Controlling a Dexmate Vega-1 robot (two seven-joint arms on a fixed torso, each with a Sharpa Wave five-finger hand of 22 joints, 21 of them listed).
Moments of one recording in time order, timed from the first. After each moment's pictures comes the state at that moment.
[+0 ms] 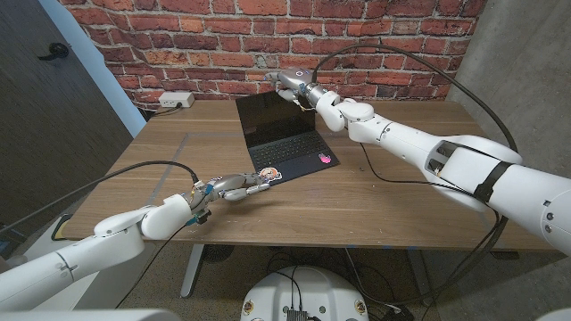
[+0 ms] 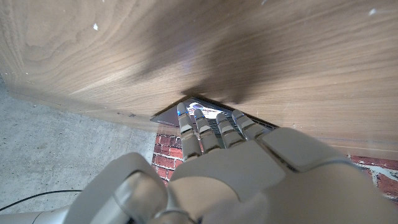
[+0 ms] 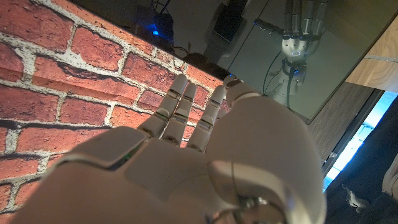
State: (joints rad) left arm 1.18 1.10 0.44 -1.86 0.25 -0.15 0.07; left_hand 0.19 0.11 -0.31 0.15 0.28 0.47 -0.09 0.20 0.19 0.30 -0.12 0.20 0.20 0.10 -0.04 0.18 0.18 0.03 -0.03 0.19 0.18; right arm -0.07 -0.27 -1.12 -0.93 -0.72 0.09 -0.36; right_hand 1.19 0.16 0.33 -0.07 0.19 0.28 -0.16 0.21 0.21 0.52 -0.20 0.40 0.35 0.40 -0.04 0.28 0.34 0.20 -0.04 0.84 0.22
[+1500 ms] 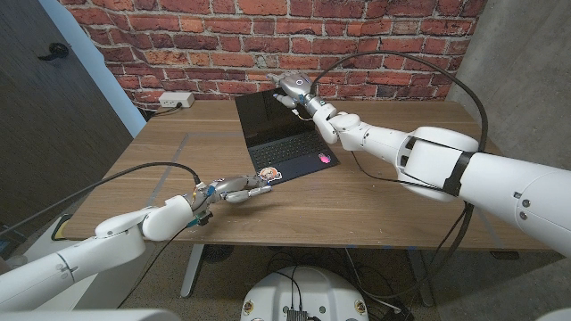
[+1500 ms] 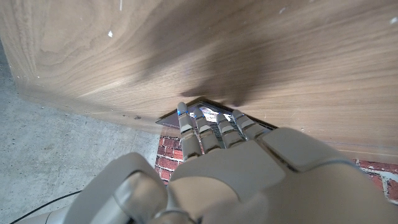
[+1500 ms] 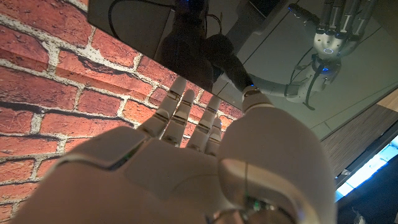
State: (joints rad) left arm 1.19 1.10 0.44 -1.87 0.26 -0.16 0.06; left_hand 0.19 0.11 -0.31 0.15 0.28 0.47 -0.09 0.21 0.19 0.31 -0.12 0.20 0.20 0.10 -0.04 0.18 0.18 0.03 -0.03 0.19 0.18; right arm 0.02 -0.06 -1.31 -0.48 -0.66 0.06 -0.69; right_hand 1.03 0.10 0.22 -0.05 0.18 0.14 -0.09 0.20 0.20 0.38 -0.14 0.33 0.35 0.33 -0.04 0.23 0.31 0.18 -0.04 0.82 0.18
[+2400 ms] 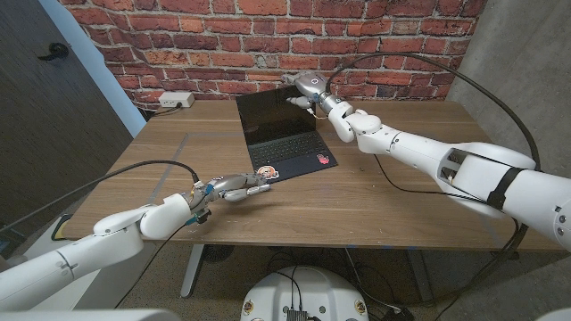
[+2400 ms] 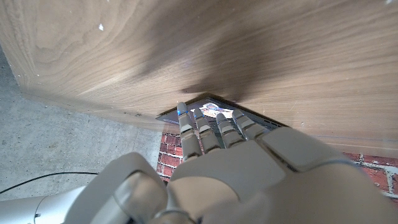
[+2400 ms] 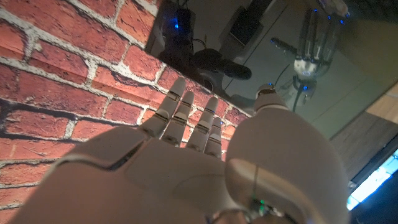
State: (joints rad) left arm 1.17 1.09 0.44 -1.83 0.27 -0.22 0.06; left_hand 0.19 0.11 -0.31 0.15 0.28 0.47 -0.09 0.21 0.19 0.31 -0.12 0.20 0.20 0.10 -0.04 0.18 0.18 0.03 -0.03 0.19 0.18; right arm -0.12 -0.40 -1.17 -1.10 -0.72 -0.08 -0.45; right_hand 0.90 0.10 0.17 0.00 0.18 0.15 -0.10 0.20 0.20 0.35 -0.12 0.29 0.32 0.31 -0.04 0.22 0.29 0.17 -0.04 0.80 0.18
